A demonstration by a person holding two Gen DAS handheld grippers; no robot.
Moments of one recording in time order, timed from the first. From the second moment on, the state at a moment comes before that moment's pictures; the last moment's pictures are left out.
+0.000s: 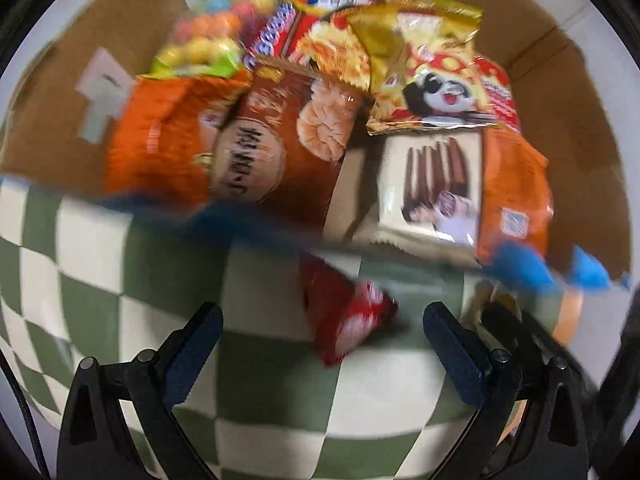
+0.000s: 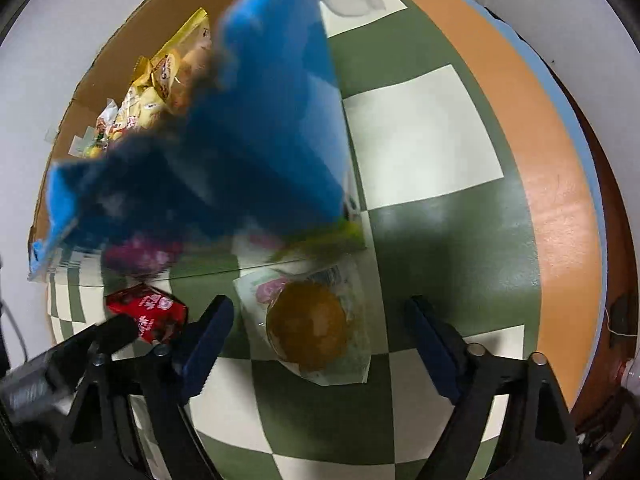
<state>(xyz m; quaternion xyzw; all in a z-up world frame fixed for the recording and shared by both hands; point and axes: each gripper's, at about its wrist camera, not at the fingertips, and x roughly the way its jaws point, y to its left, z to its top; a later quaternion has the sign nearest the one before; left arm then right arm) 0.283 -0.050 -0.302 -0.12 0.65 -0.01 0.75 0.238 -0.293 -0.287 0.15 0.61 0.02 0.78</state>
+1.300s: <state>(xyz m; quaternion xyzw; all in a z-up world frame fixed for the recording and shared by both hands) 0.160 -0.028 -0.361 -0.10 0.72 -0.08 0.68 0.100 -0.223 -0.325 0.09 0.69 0.07 0.72</state>
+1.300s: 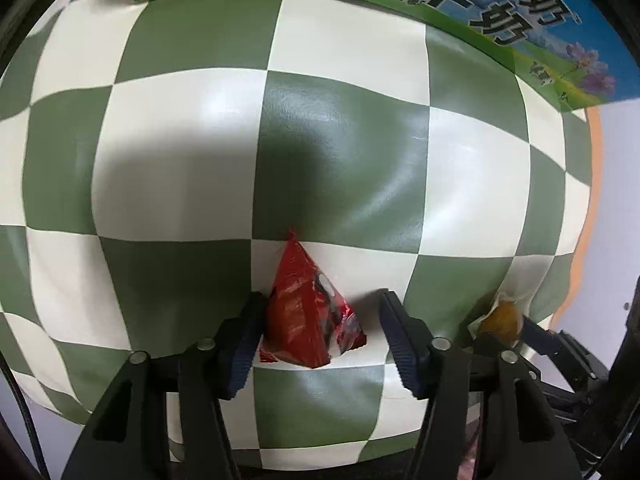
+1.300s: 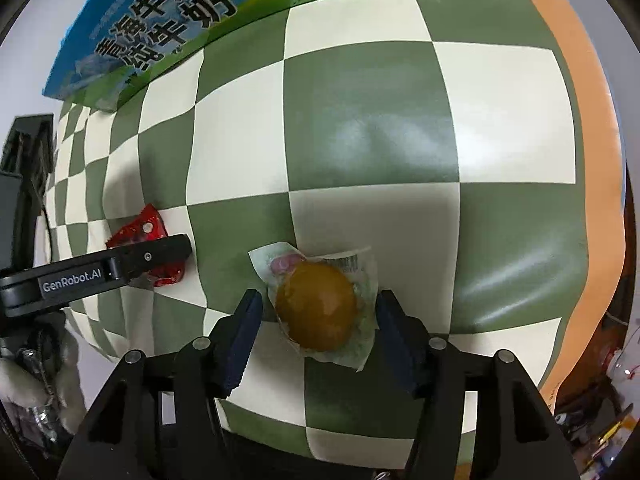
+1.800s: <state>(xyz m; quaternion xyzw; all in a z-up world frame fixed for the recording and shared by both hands) 0.159 -0.038 -0.329 -0.07 0.70 -0.10 0.70 0.090 -0.228 -0.299 0.12 0.65 0.07 0.74</state>
